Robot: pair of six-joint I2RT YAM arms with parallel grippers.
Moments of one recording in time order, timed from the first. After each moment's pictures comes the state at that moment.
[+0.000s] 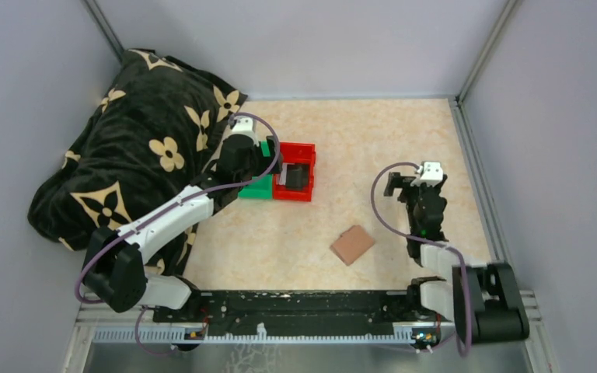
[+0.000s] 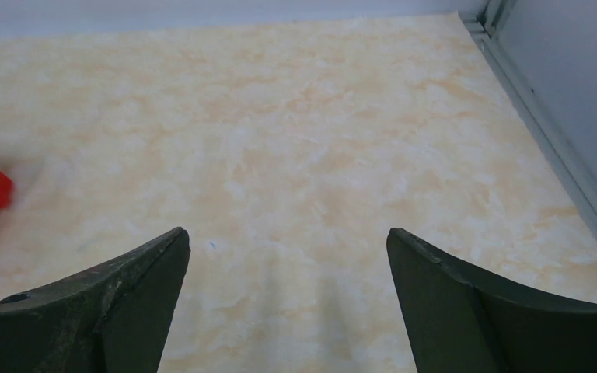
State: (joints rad) left arm -0.61 1.38 0.97 -0.01 -0.31 -0.41; right arm 0.05 1.23 0.16 1.00 0.08 0.01
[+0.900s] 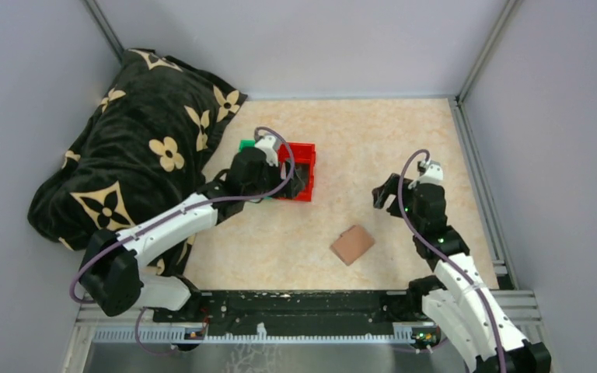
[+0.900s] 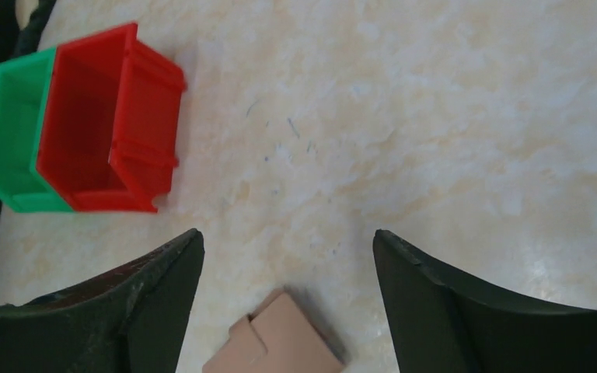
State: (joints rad) left arm -0.69 1.34 0.95 -0.09 -0.01 -0.44; right arm 0.22 0.70 0.49 -0.19 0.06 0.48
